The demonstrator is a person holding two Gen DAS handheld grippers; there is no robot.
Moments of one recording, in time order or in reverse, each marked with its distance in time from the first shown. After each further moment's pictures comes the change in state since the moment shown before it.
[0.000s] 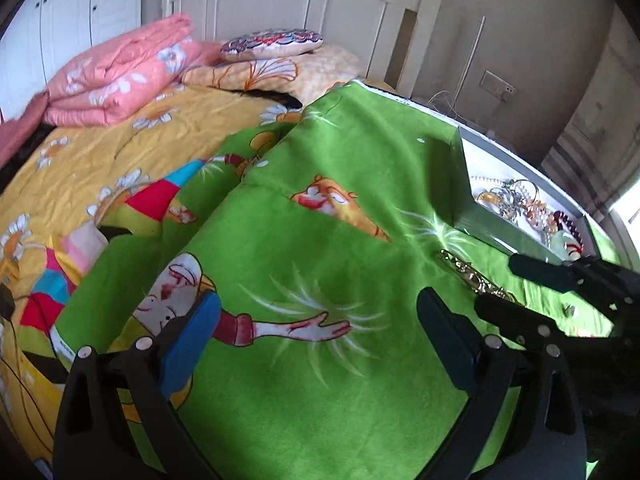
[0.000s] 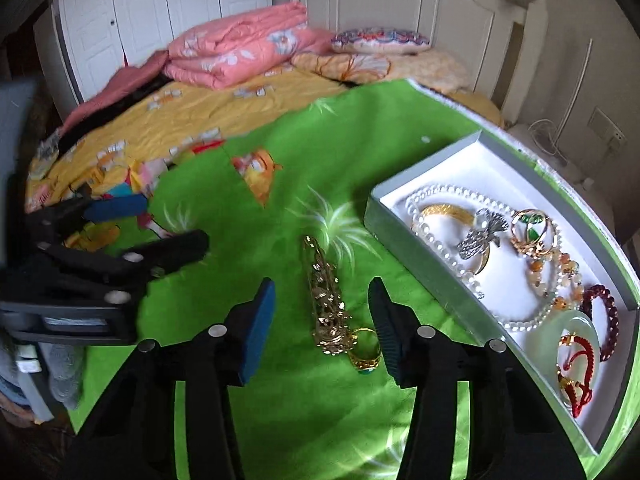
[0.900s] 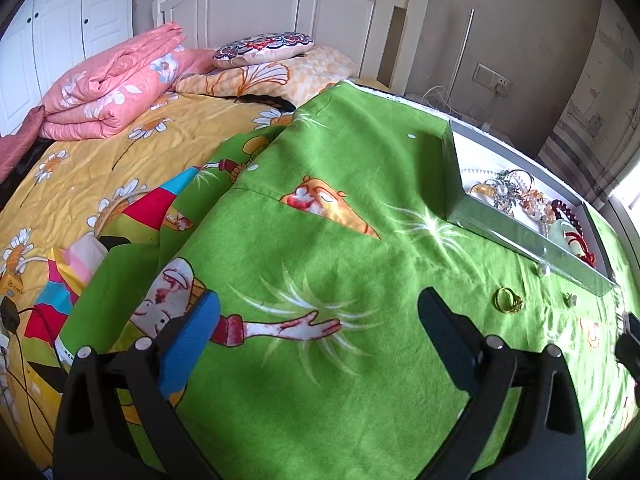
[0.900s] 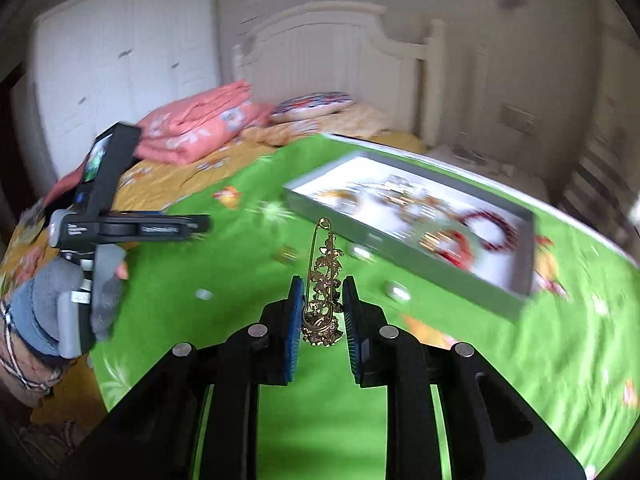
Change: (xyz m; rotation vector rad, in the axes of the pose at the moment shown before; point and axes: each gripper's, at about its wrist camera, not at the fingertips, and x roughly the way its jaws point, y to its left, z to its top) left arm 0.000 -0.009 -0.002 0.061 -0.010 0.028; right arm -0.143 -0.030 -0.133 0.236 -0.302 -0.148
